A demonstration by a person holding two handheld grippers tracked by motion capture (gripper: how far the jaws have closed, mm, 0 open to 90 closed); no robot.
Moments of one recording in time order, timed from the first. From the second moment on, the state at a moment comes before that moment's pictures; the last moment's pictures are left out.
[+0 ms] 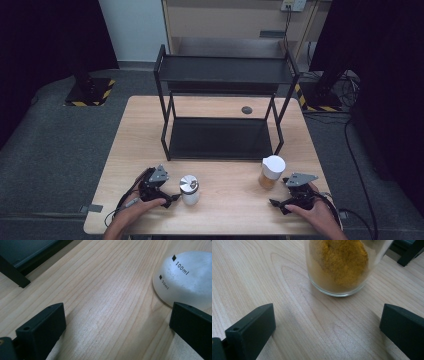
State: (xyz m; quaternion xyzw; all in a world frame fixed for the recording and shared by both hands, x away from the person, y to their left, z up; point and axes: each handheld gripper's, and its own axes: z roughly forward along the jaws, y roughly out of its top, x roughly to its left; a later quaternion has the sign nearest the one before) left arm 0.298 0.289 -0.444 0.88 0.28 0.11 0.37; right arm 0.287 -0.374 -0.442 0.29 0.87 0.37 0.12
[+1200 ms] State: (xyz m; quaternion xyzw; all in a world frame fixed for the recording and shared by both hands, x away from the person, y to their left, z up) left arm 0.297 0.300 -0.444 0.89 0.26 0.10 0.37; right arm 0.287 -0.374 -0.442 0.29 0.87 0.37 0.12
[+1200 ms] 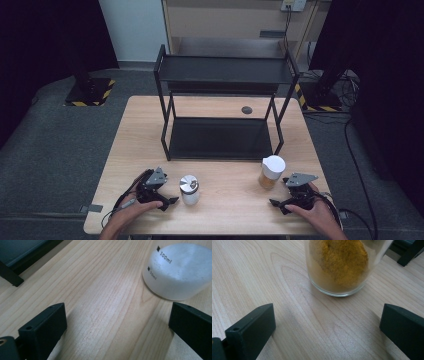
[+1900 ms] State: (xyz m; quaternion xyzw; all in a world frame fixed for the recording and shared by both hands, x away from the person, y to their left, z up) left arm 0.297 0.295 -0.441 0.89 0.20 0.08 0.39; right arm 0.287 -0.374 -0.442 0.29 0.87 0.37 0.12
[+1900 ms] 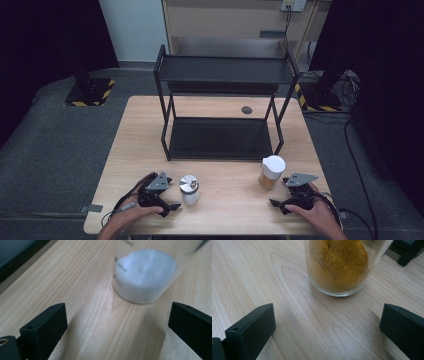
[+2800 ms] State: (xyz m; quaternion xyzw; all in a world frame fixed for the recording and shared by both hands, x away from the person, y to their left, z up) left arm 0.305 0.272 -0.445 0.87 0.17 0.05 0.46; right arm 0.287 -0.374 -0.442 0.29 0.87 0.37 0.12
